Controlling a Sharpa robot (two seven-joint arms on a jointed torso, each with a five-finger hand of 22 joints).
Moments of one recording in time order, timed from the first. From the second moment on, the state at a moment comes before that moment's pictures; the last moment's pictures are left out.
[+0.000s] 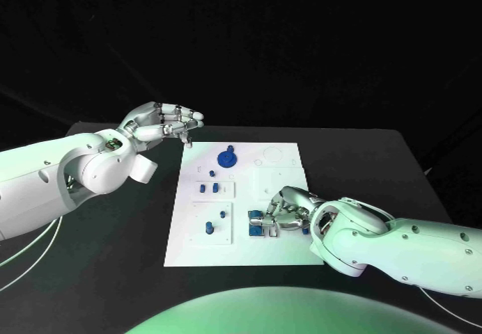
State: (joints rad) left arm 1.19 -0.95 -0.02 1.49 -0.25 -0.03 0.31; left_hand 1.41 -0.20 0.52 0.12 0.26 0.81 0.21 0.27 0.25 0.82 0.16 0.49 0.10 0.99 0.07 1.11 0.37 0.17 0.94 0.16 0.89 0.54; right arm 1.00 -0.87 -0.15 1.84 -1.30 -0.44 -0.49; right_hand 1.01 -0.10 -0.11 0.30 0.18 1.04 0.05 0.48 0.53 1.46 -0.02 1.41 1.31 1.46 -0.08 1.55 1.31 0.05 1.47 0.03 1.32 1.31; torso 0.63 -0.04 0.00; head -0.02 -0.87
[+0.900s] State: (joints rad) left arm 1.19 -0.95 -0.02 1.48 -0.25 -0.04 0.30; left_hand 1.41 -0.20 0.53 0.12 0.26 0.81 0.21 0.27 0.25 0.82 0.16 0.49 0.10 0.99 0.07 1.11 0.37 0.17 0.94 0.16 0.89 0.55; right arm 1.00 -0.91 -0.15 1.87 -1.34 -0.34 -0.39; right_hand 1.09 -0.05 -0.10 0.29 0.18 1.04 0.05 0.50 0.53 1.46 -0.02 1.42 1.31 1.47 -0.08 1.55 1.31 0.05 1.47 0.03 1.35 1.31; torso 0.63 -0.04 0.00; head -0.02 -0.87
